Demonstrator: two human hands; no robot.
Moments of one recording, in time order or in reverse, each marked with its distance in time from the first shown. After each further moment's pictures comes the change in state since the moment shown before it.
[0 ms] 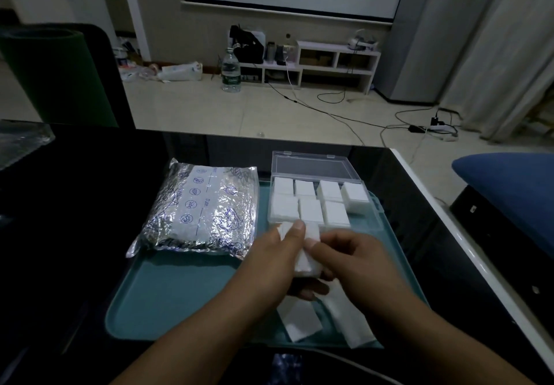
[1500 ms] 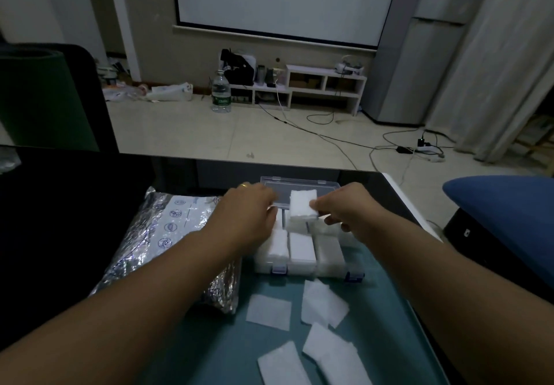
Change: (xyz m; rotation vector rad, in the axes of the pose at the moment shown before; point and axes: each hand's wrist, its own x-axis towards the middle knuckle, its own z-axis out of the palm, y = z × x) left_hand 0.132 0.040 -0.042 1.423 0.196 0.558; right_hand 0.161 -0.035 -0.035 -0.502 0.170 0.250
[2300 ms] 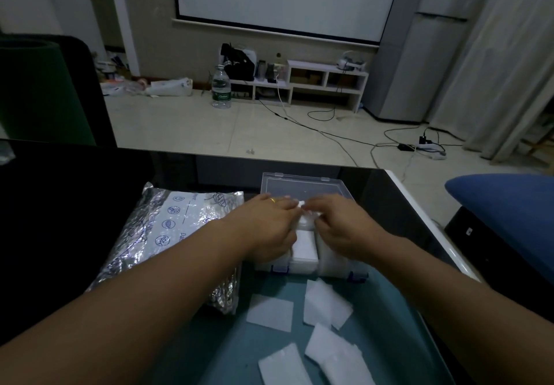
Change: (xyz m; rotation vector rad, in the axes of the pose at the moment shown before) left_hand 0.015 -0.003 0.026 0.237 -0.338 0.362; right_hand 0.008 0.039 0.012 -0.687 -0.027 -0.653
